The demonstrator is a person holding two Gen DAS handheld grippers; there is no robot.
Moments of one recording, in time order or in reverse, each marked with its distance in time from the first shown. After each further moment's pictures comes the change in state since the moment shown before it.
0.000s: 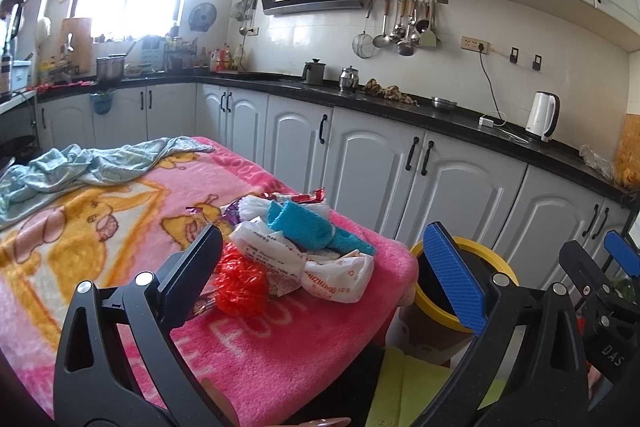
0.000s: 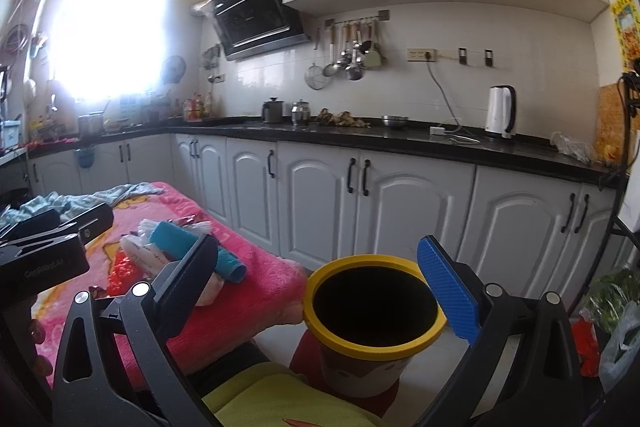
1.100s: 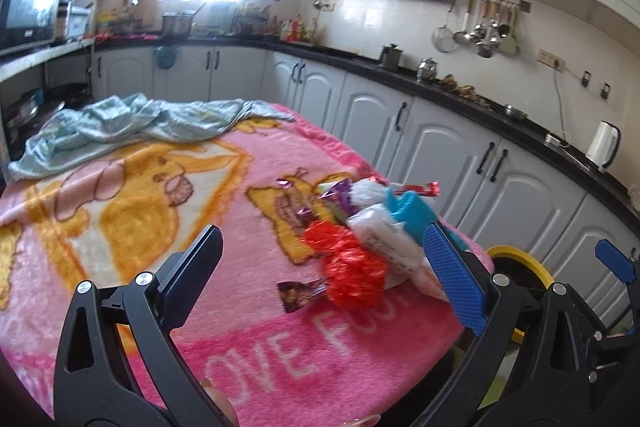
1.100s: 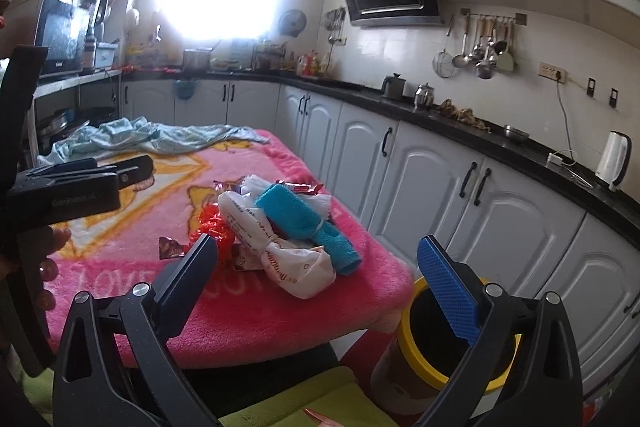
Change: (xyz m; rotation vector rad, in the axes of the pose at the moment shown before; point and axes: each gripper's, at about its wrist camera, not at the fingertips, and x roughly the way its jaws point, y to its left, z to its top) left arm 0.011 0.104 -0.005 -0.182 0.092 0.191; right arm 0.056 0.096 0.004 -0.285 0.118 0.354
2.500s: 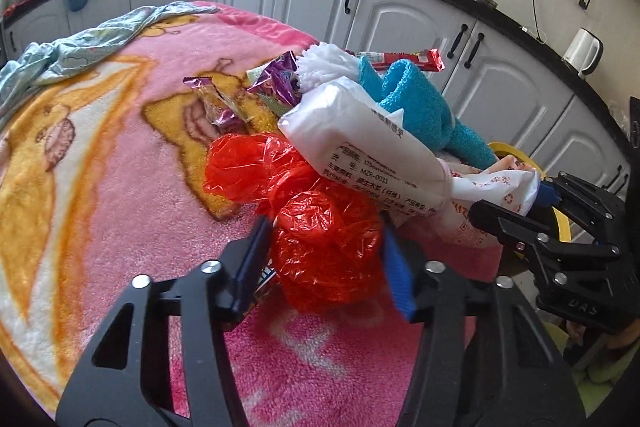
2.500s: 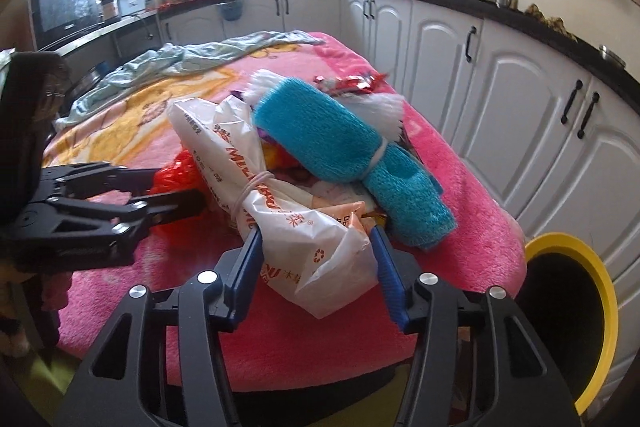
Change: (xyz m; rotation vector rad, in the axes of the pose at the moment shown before) left arm 0.132 -0.023 -0.033 0.165 0.385 -0.195; right arm 0.154 -0.012 -0.027 0.028 0.314 0.324
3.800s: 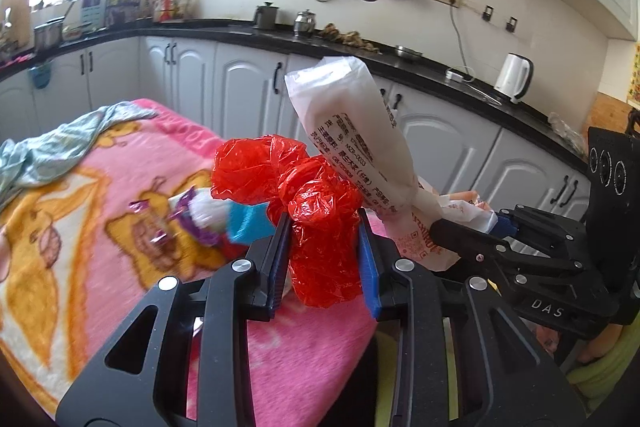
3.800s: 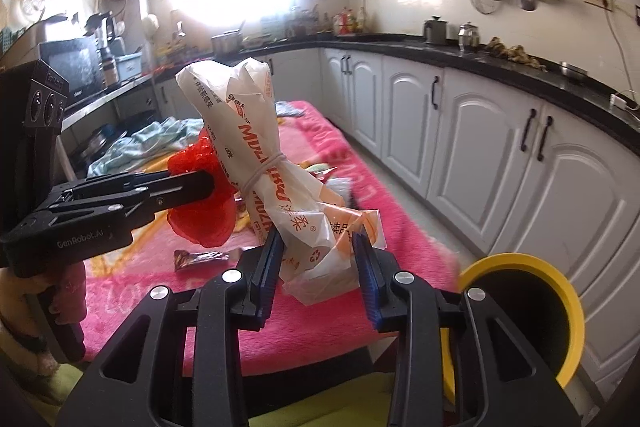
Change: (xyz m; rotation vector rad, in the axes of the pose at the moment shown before) left arm -0.084 -0.093 0.047 0.143 -0.232 -0.153; right arm -0.121 -0.037 0.014 0.111 -0.189 -0.047
